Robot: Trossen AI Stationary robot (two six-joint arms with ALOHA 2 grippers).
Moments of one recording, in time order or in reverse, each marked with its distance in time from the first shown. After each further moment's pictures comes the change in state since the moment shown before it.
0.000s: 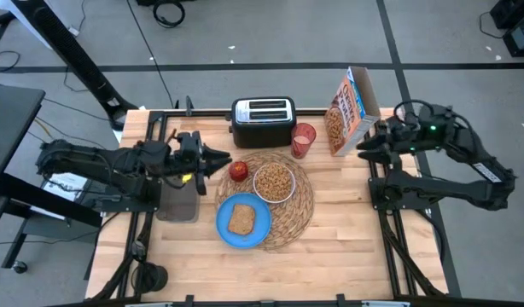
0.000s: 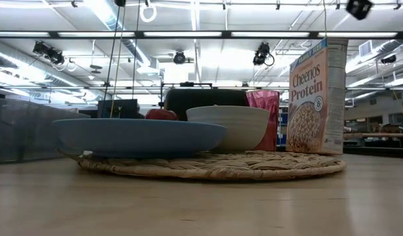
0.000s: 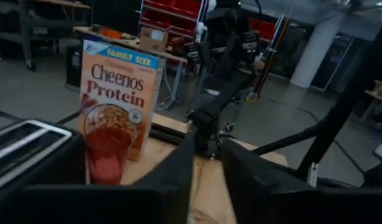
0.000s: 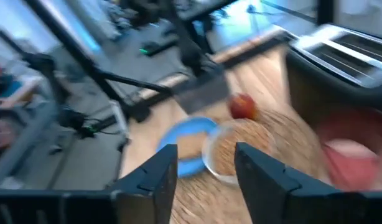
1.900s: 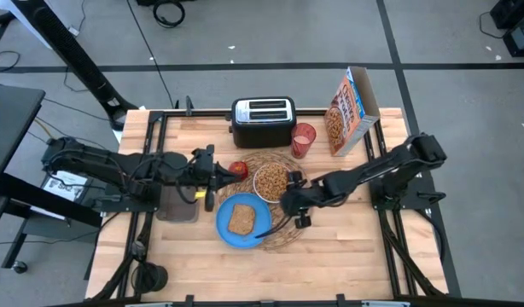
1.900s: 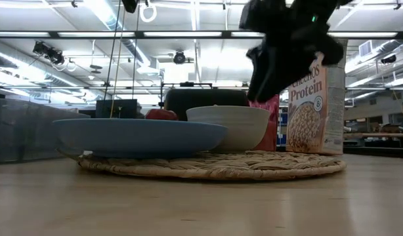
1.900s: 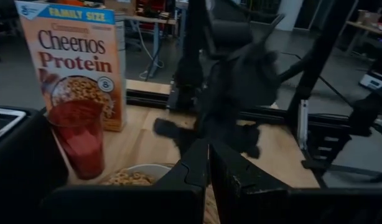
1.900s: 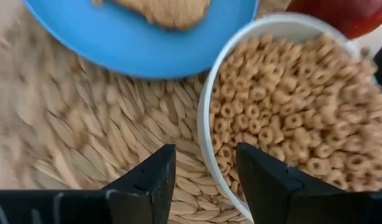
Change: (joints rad) left arm -0.053 0.113 0.000 -0.041 0.090 0.106; right arm 0.701 1.119 0.050 0.368 0.744 -0.359
